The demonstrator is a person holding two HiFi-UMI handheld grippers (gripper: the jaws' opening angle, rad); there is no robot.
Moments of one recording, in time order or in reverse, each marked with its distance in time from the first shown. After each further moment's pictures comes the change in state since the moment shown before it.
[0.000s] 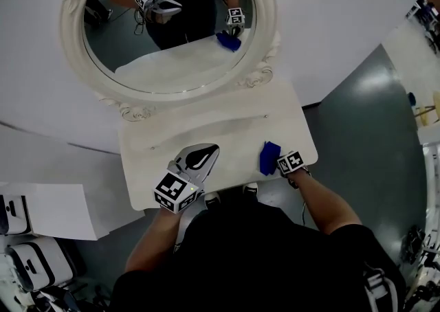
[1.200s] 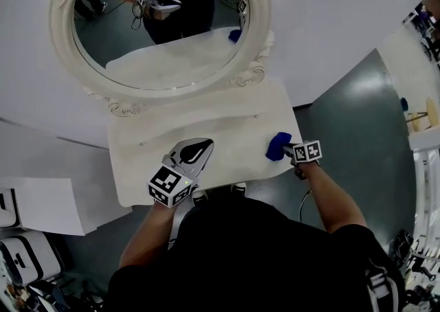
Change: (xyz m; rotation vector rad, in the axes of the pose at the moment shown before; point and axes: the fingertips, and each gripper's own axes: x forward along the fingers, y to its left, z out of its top) left arm 0.024 0.001 0.000 -0.031 -0.011 0.013; right arm -0.084 -0.073 0.044 0.135 -0.216 0.047
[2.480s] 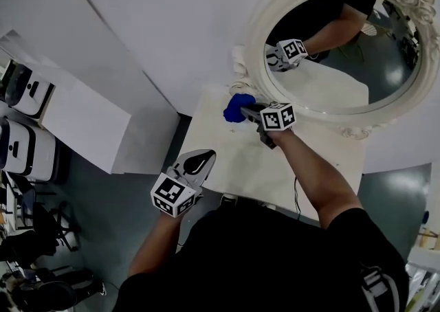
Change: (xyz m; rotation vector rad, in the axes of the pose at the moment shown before) left arm -0.309 0.108 -0.064 -0.162 -0.074 0.597; right arm 0.203 0.598 0.242 -0.592 -0.069 0.731
